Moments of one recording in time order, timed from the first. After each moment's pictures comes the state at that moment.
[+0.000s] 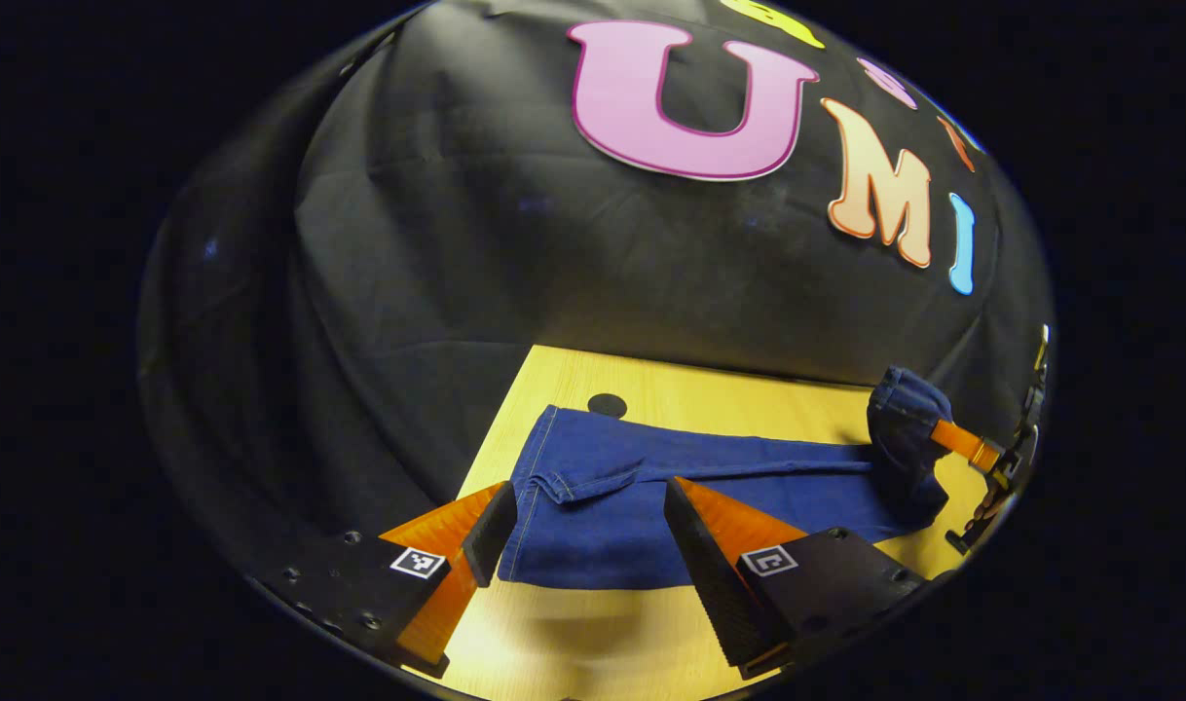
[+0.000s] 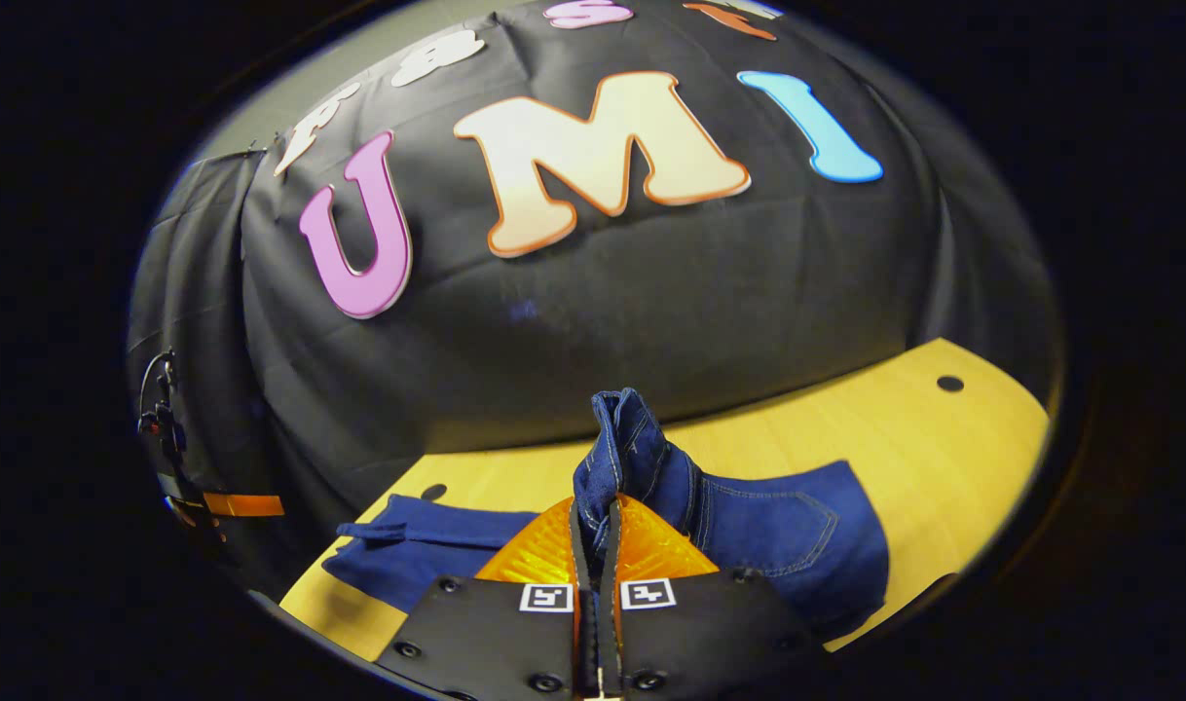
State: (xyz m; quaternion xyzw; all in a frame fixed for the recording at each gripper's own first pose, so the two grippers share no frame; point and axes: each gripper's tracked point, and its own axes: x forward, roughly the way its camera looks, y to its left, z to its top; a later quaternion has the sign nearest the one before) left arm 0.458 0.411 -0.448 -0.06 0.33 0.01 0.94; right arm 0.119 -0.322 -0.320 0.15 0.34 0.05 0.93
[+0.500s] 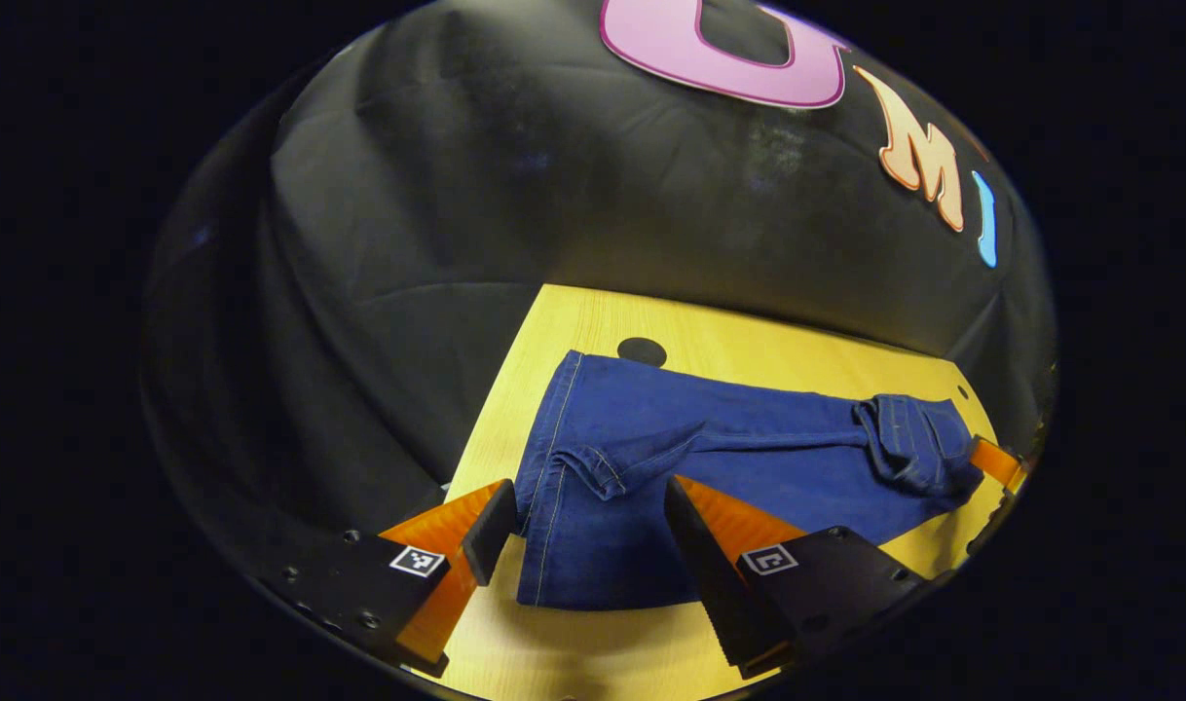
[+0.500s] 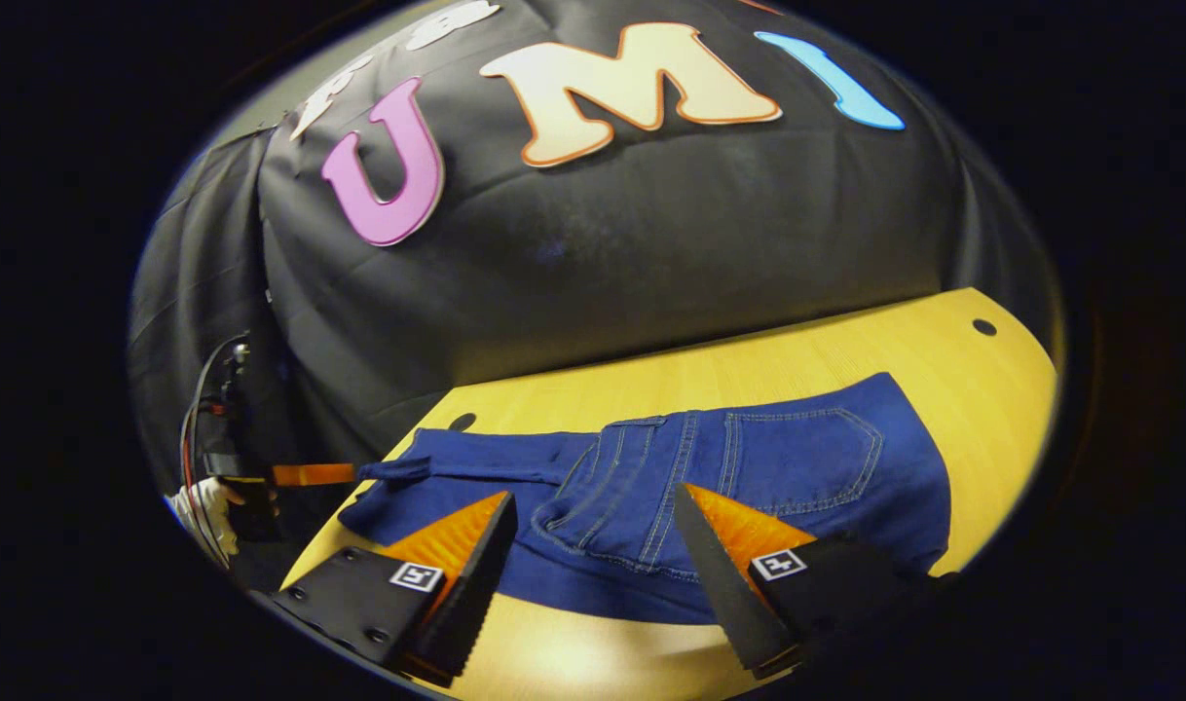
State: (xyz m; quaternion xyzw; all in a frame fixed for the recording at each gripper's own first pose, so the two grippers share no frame) left arm 0.482 0.437 -0.536 -0.05 0.39 0.00 0.92; right arm 0.106 -0.311 -0.315 0.13 0.39 0.11 0.90
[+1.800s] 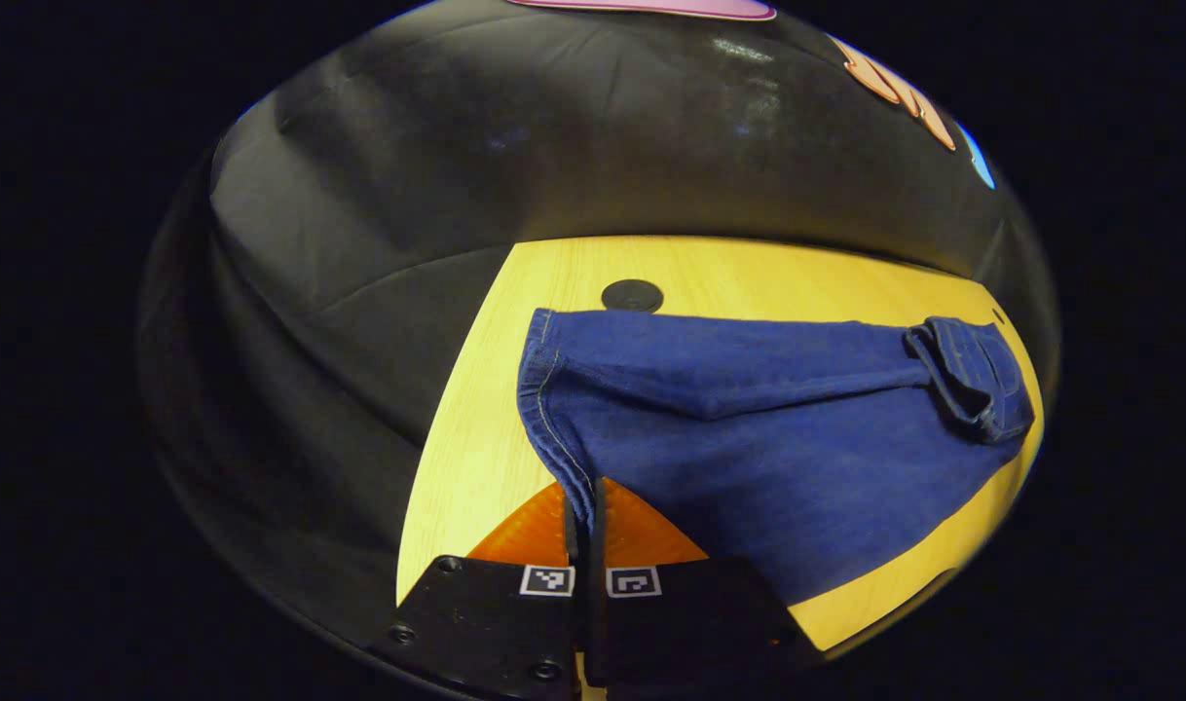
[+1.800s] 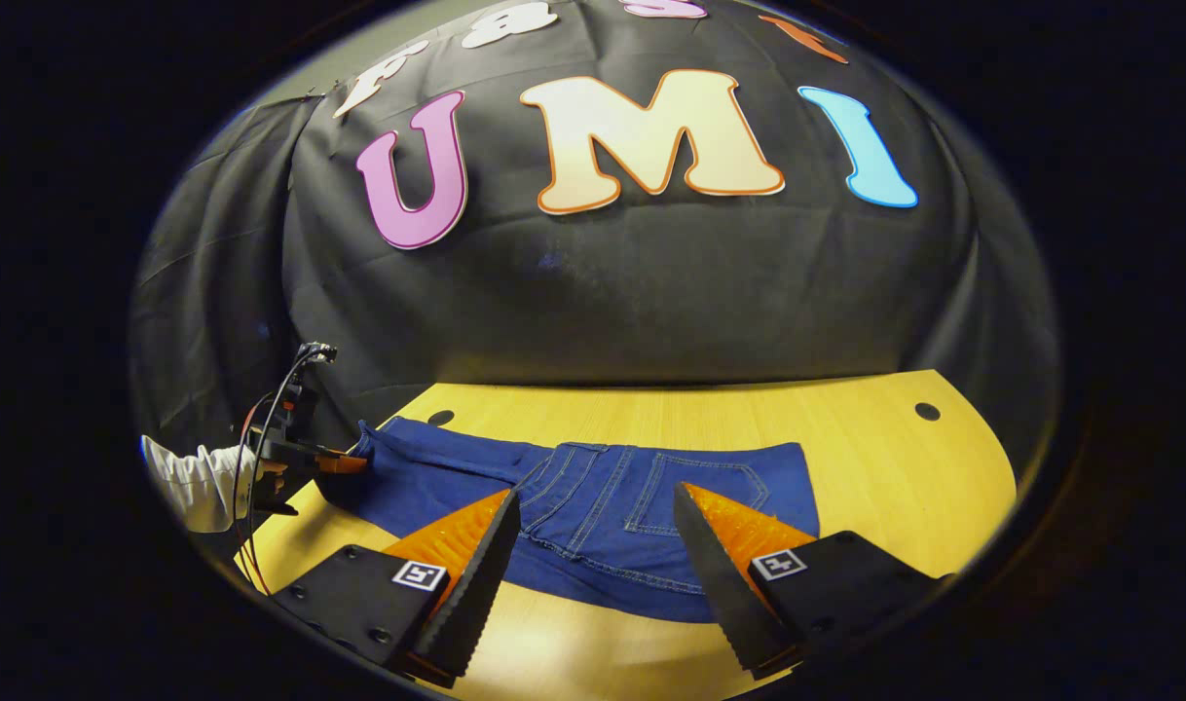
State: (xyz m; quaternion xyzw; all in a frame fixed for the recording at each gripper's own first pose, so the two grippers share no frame) left arm 0.509 0.407 -0.568 0.02 0.43 -0.01 0.90; right arm 0.100 -0.380 -0.246 0.06 0.36 0.11 0.92
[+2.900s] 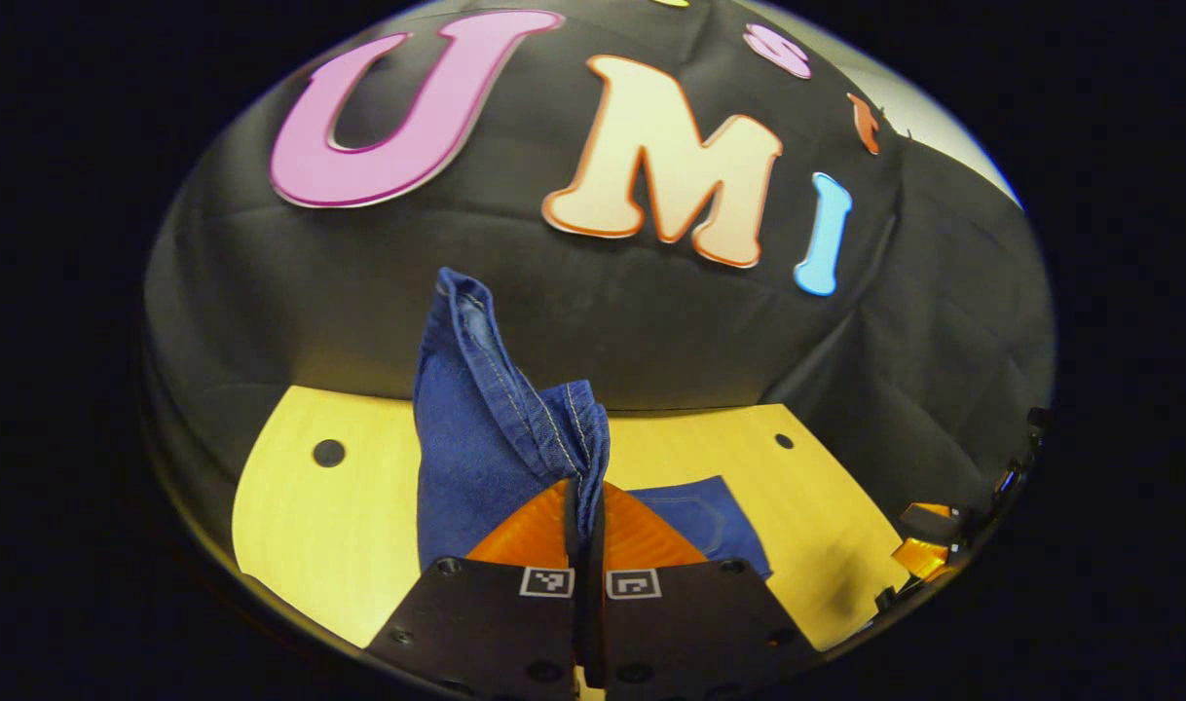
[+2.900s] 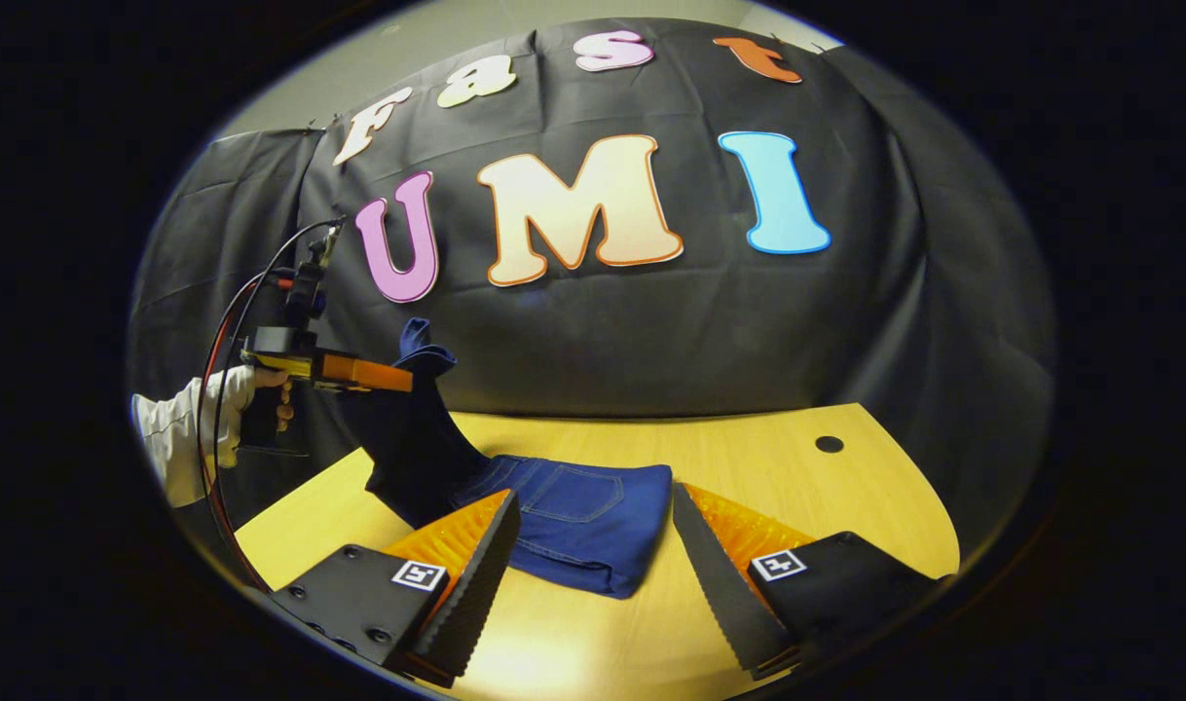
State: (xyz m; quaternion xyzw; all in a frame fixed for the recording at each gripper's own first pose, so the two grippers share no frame) left arm 0.534 0.093 -0.367 -0.10 0.30 -0.20 0.93; right arm 0.044 -0.542 -0.159 0.06 0.32 0.09 0.94
